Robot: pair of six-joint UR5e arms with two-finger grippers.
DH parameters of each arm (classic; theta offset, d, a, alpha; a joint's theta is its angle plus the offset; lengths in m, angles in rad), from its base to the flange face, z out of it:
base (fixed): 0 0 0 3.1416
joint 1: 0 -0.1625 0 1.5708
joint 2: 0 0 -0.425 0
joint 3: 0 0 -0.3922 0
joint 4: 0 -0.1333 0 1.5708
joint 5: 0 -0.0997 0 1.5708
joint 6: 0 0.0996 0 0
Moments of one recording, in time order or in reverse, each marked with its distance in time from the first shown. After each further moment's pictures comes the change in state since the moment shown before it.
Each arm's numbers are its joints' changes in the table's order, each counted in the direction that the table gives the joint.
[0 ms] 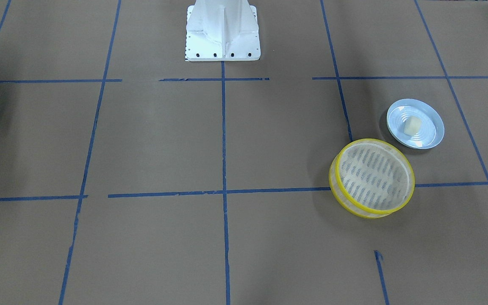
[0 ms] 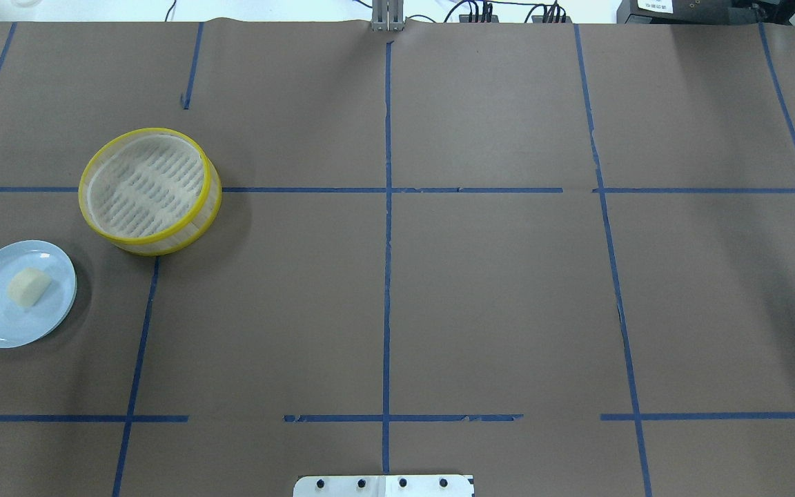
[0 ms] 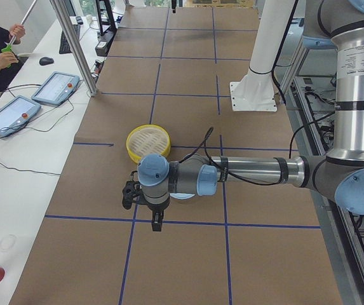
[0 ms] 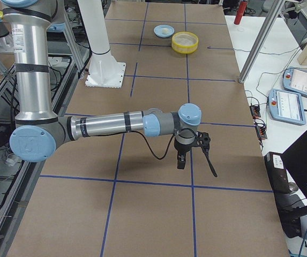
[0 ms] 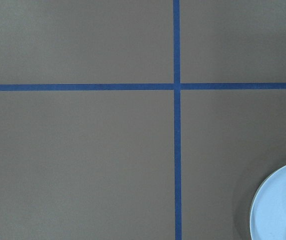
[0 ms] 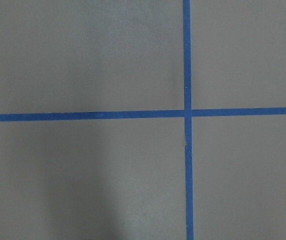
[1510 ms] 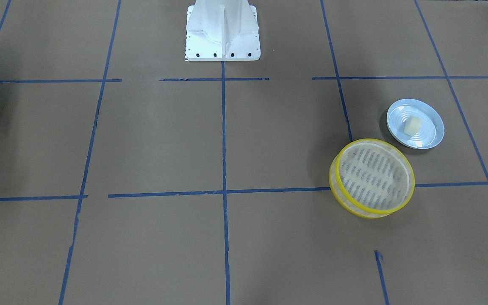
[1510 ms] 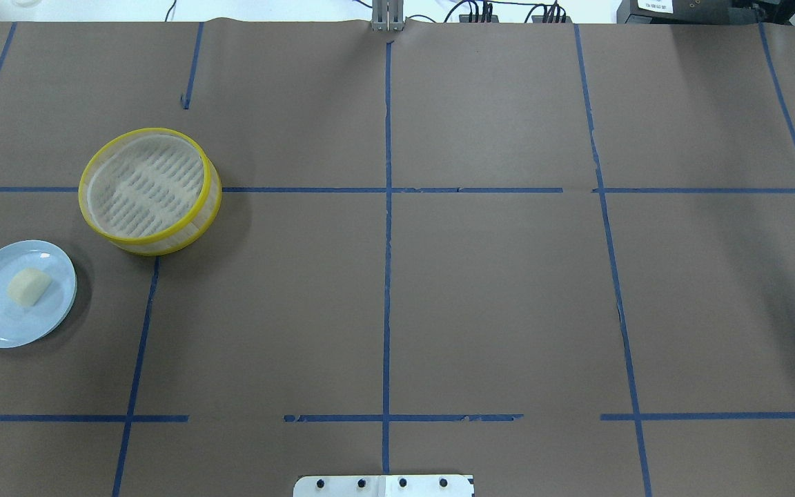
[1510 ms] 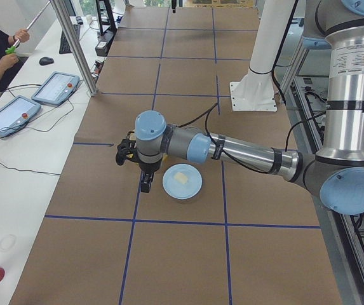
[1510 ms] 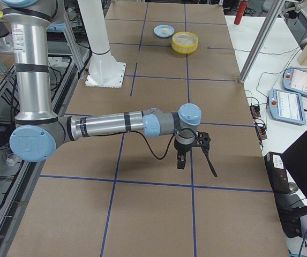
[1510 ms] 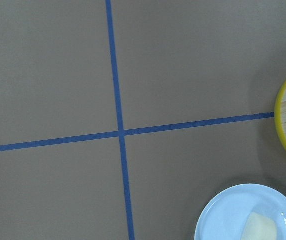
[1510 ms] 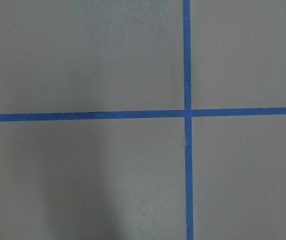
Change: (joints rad) left arm -0.105 0.041 0.205 0.005 0.013 -0.136; right arm 0.000 0.000 0.000 0.000 0.000 0.000
